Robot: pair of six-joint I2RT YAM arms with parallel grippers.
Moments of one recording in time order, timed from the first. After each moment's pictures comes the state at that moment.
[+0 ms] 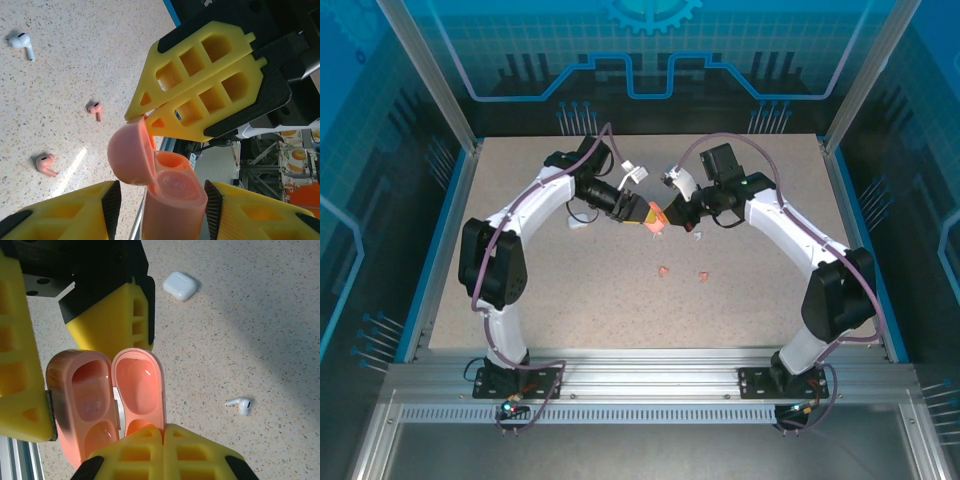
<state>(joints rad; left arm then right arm) -0.34 1.92 1.68 -1.01 1.10 0.08 0.42 1.64 1.41 -0.69 -0.60 -0.30</state>
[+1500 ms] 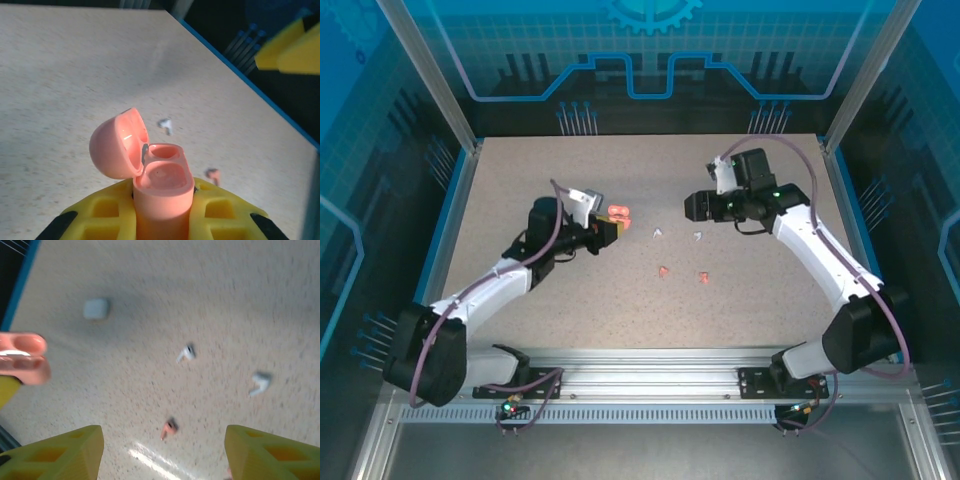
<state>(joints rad) -0.34 1.26 0.64 0.26 0.49 -0.25 0.35 1.45 1.28 -0.73 -0.33 0.30</state>
